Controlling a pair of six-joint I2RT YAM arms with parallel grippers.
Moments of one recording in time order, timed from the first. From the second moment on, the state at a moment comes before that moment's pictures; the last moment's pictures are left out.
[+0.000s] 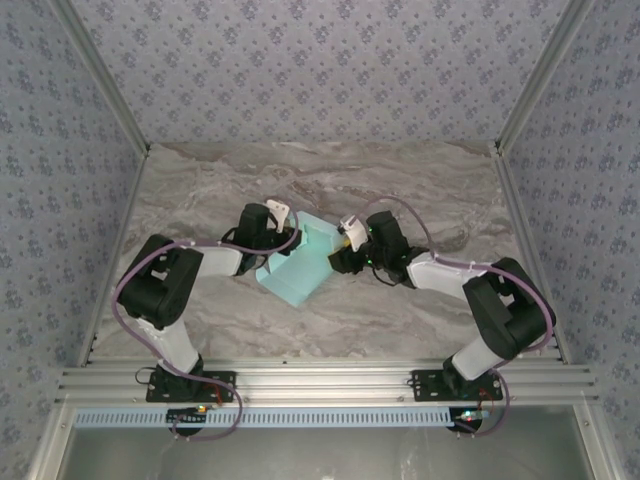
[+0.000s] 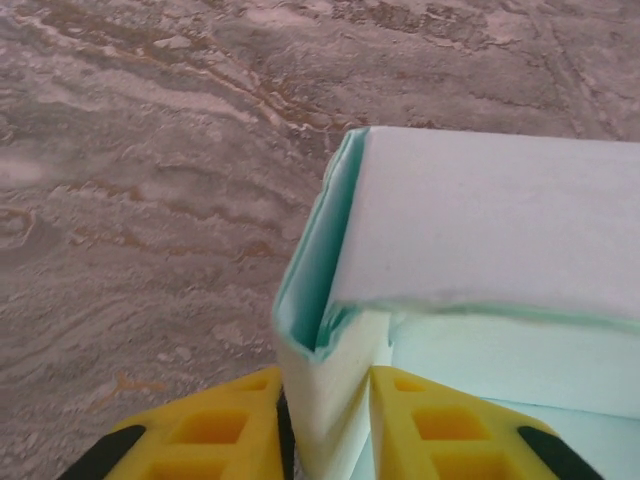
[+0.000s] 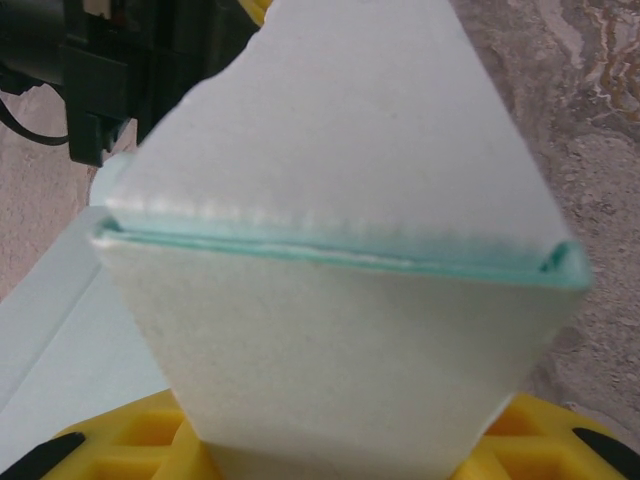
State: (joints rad) left arm -0.47 1.76 0.78 0.38 0.24 -0.18; right arm 0.58 1.55 0.73 0.18 -0.38 0.01
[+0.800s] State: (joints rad) left arm -0.54 1.71 0.73 0.50 -0.02 -0.19; right arm 0.86 1.53 0.66 0.33 0.08 0.31
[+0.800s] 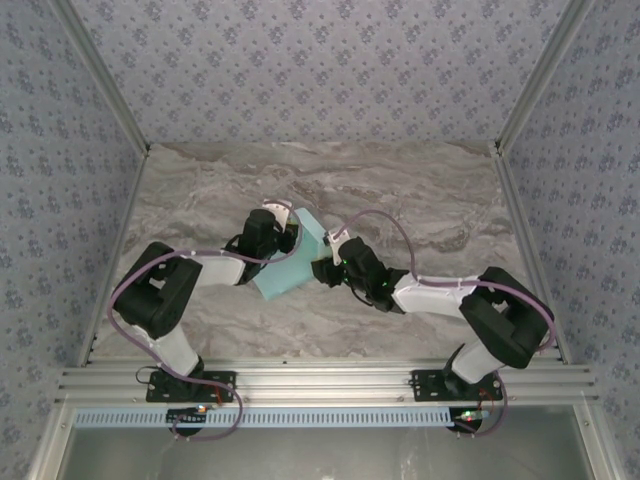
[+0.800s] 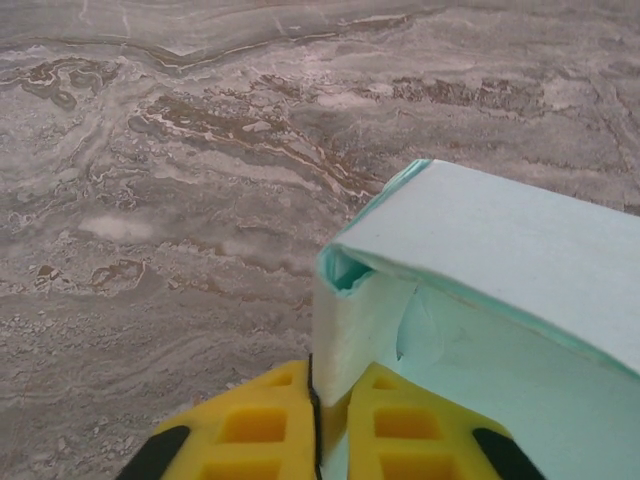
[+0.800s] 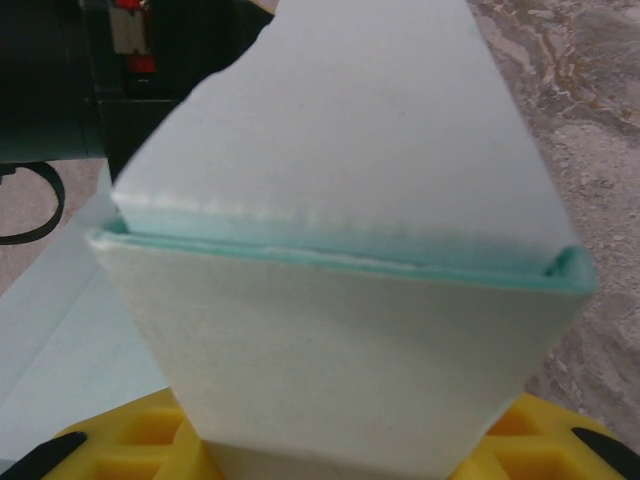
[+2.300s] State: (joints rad) left arm -0.30 1.29 0.59 0.57 0.70 -0.09; right arm 0.42 1.31 0.61 0.09 -0.55 -0.24
